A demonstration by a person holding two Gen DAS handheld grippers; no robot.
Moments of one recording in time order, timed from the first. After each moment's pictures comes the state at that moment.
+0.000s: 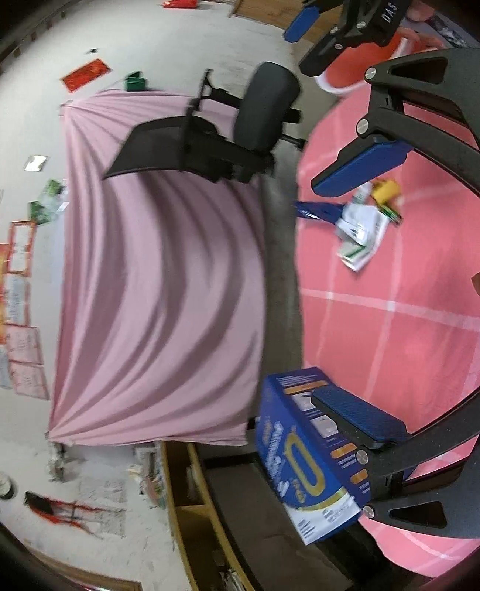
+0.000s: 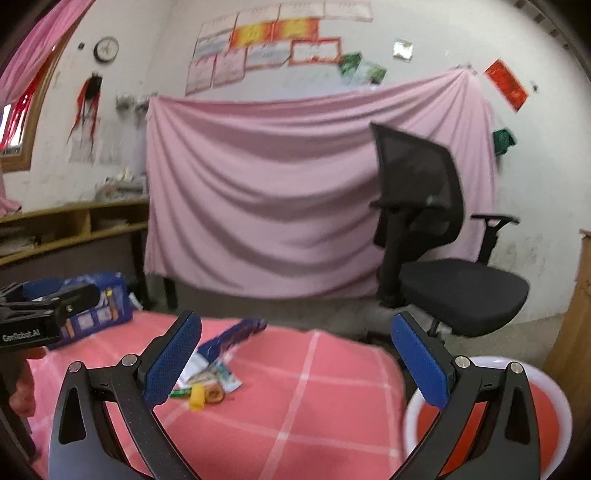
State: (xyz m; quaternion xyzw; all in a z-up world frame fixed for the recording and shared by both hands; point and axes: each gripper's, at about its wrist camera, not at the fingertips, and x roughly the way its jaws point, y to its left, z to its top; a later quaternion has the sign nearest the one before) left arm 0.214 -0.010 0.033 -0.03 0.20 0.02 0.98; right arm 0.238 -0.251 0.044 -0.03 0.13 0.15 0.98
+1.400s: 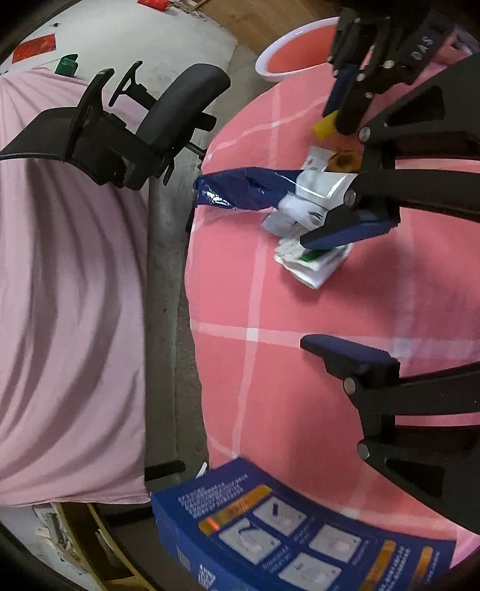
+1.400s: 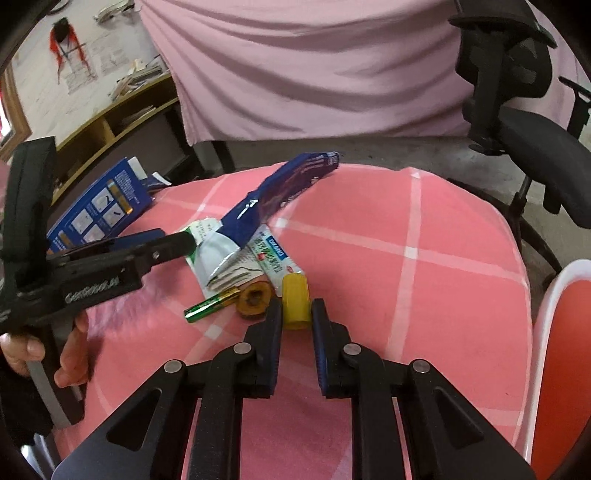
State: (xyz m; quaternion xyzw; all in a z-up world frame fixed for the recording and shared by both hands) left arm 0.338 -0.008 -0.031 -0.06 0.43 -0.06 0.90; right arm 0.322 -0.213 -0.023 0.00 0.44 0.26 0.86
